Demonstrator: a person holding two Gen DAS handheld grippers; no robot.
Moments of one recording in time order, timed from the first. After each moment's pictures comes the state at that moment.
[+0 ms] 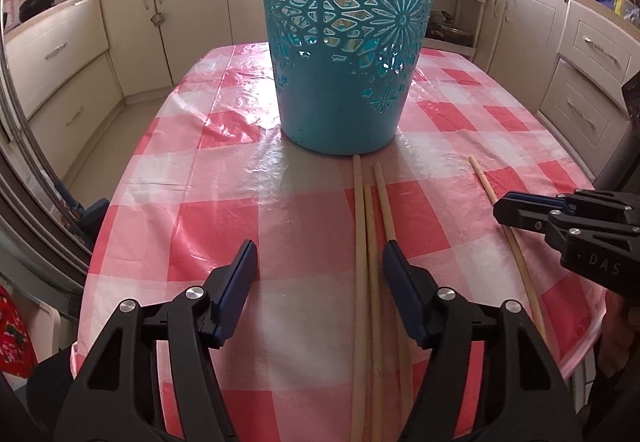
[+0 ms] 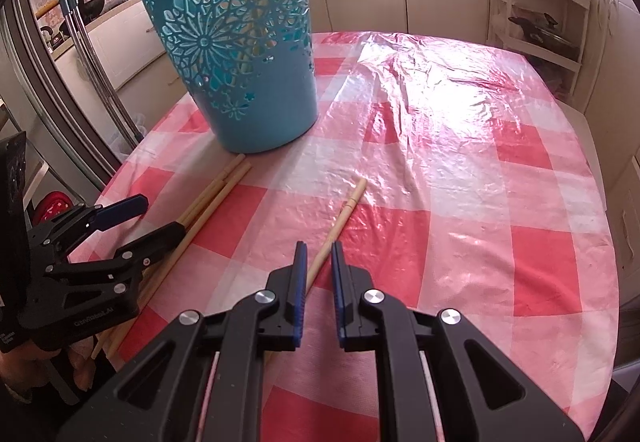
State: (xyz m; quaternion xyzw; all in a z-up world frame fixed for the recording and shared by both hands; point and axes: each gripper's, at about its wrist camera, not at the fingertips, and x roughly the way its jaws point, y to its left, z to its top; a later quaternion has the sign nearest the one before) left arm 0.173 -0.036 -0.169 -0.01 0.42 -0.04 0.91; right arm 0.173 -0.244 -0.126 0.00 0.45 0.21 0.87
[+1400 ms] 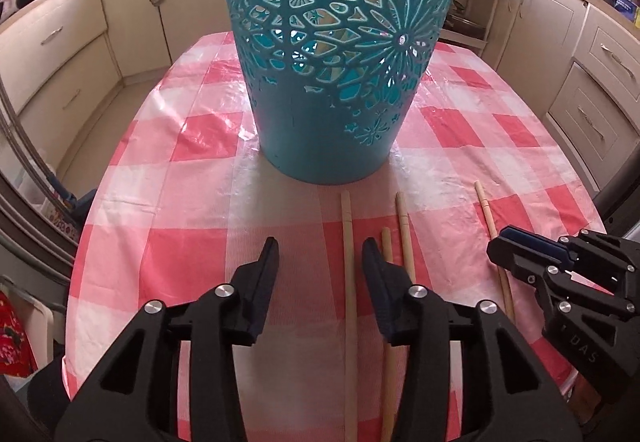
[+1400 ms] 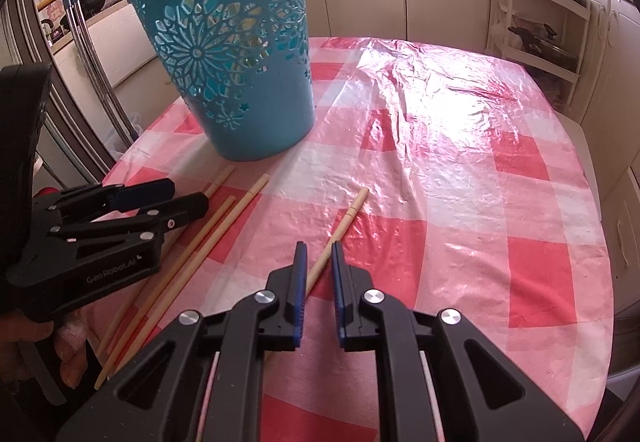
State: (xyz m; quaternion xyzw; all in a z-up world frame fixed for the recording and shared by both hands) left arm 0.212 -0.053 -0.168 -0.01 0.45 -0.03 0.89; right arm 0.173 -0.238 -0.126 -0.03 0.43 0.20 0.88
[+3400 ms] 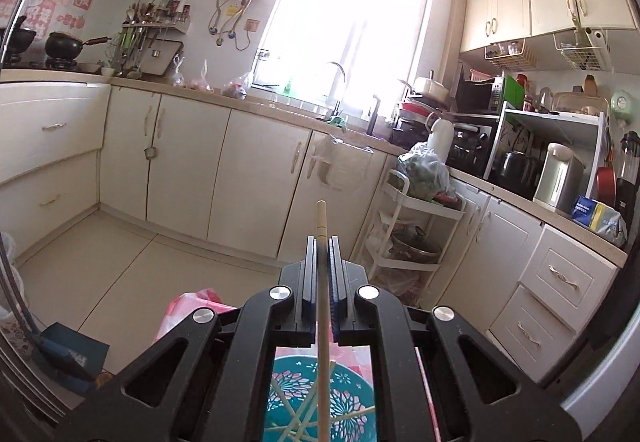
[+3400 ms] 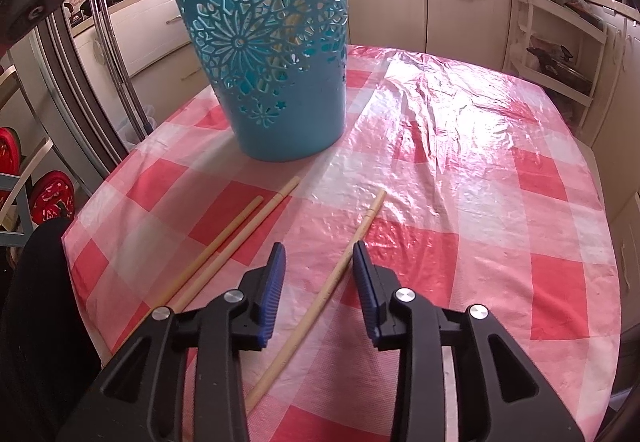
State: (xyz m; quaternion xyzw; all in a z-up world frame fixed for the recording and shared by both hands) left arm 0.294 -0.008 0.060 -0.14 0.13 -0.06 0.98; right arm 0.166 -0.224 -0.128 -0.04 0.41 0.23 0.88
